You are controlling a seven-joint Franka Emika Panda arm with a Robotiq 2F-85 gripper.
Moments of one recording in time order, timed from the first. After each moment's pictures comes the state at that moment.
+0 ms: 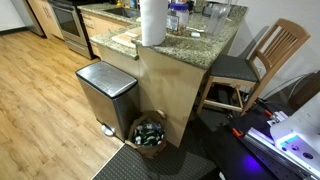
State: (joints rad) arm 0.09 -0.70 0.20 -2.32 0.07 2.10 0.35
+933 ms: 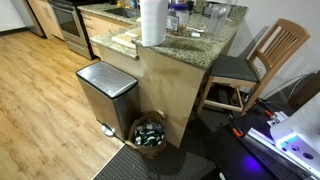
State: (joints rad) arm -0.12 -0.53 0.13 -2.15 0.01 2.38 0.63
